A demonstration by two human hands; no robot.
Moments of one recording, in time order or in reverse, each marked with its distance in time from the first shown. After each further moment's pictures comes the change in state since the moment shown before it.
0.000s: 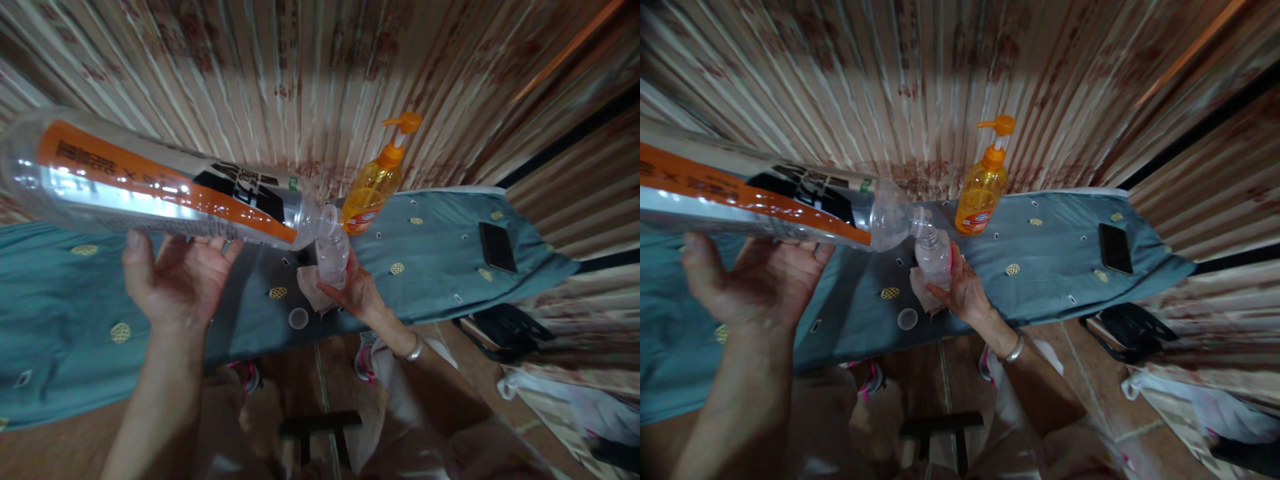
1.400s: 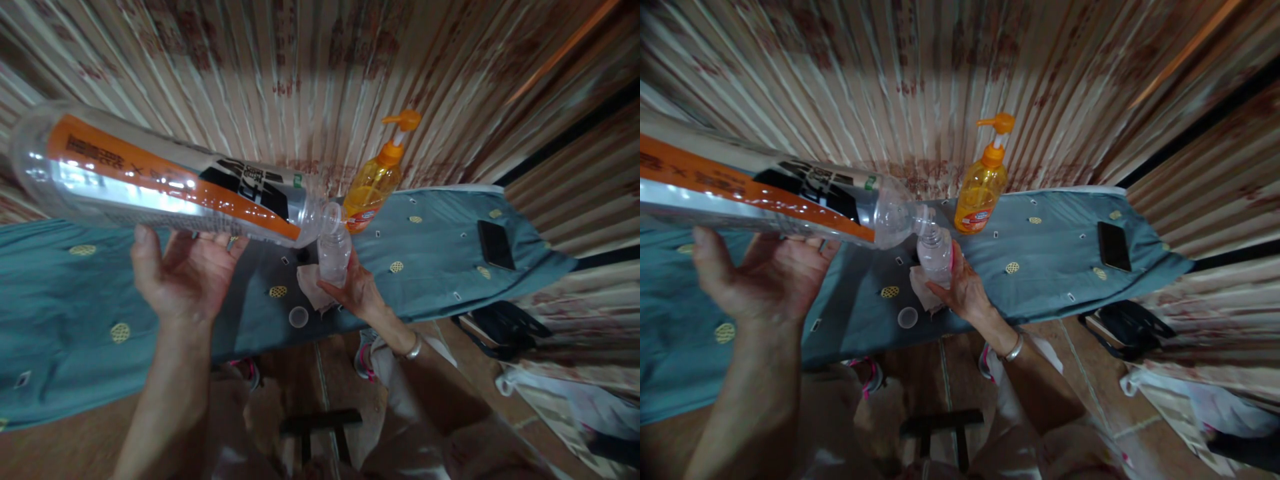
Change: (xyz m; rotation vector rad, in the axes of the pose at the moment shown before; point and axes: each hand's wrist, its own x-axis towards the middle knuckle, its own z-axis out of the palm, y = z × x) left_hand -0.003 0.005 0.004 0.123 0.019 -0.106; right_hand -0.003 0.002 0.001 0.011 0.004 0.021
